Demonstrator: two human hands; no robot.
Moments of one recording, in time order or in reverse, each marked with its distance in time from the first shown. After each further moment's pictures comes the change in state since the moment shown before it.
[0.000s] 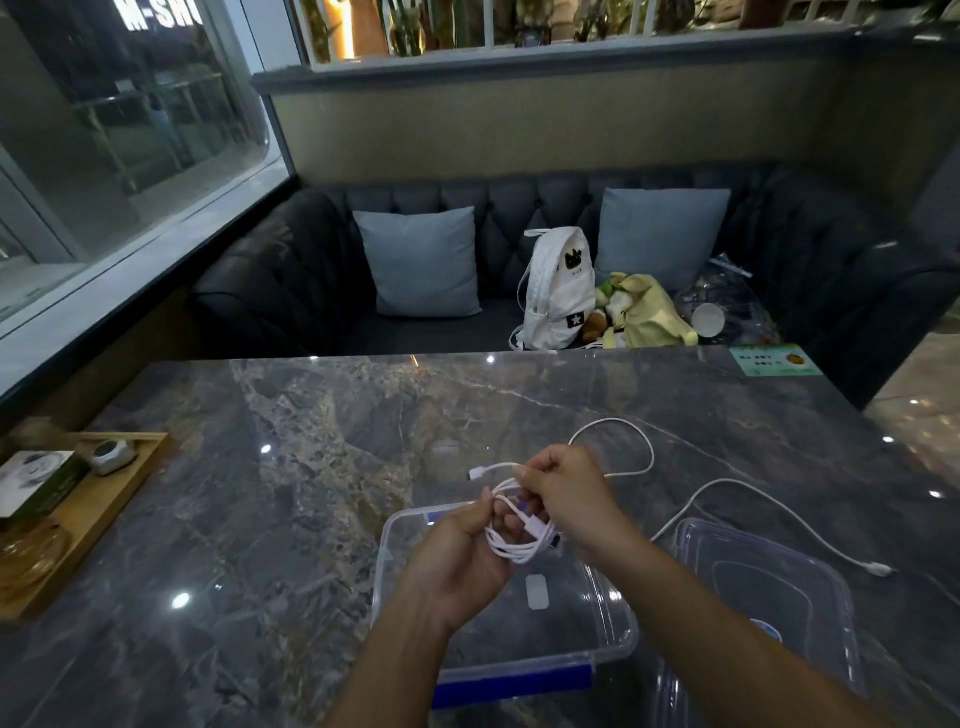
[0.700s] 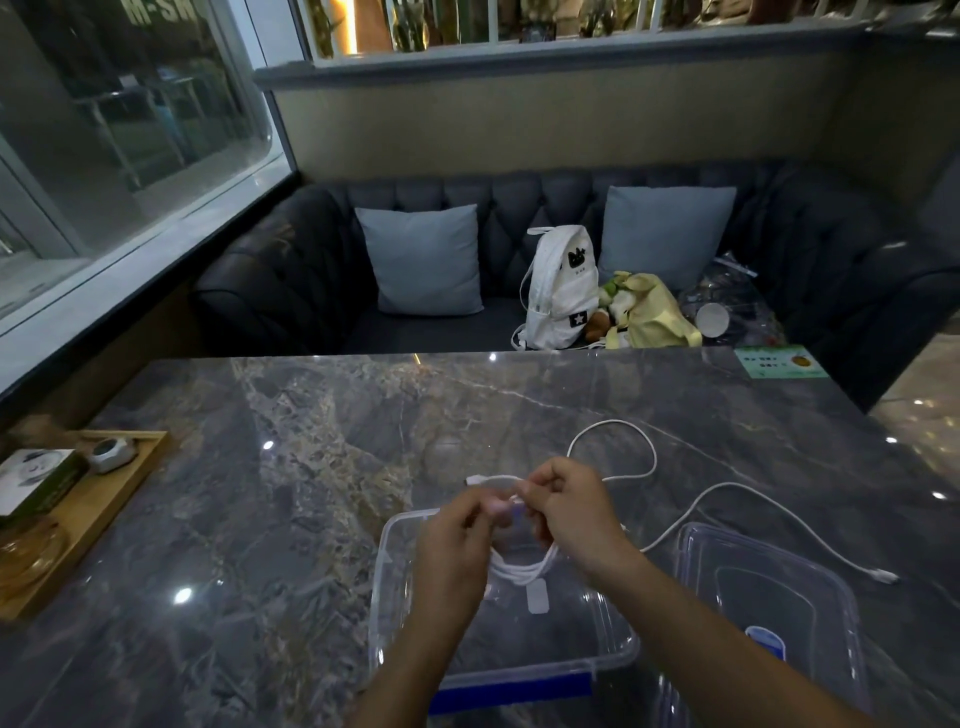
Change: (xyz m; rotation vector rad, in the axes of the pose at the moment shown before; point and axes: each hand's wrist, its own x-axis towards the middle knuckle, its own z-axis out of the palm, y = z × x) left_hand 0.000 -0.010 -0.016 1.194 0.284 0.801; right_hand -0.006 0.011 0.000 0.056 -0.026 -0.017
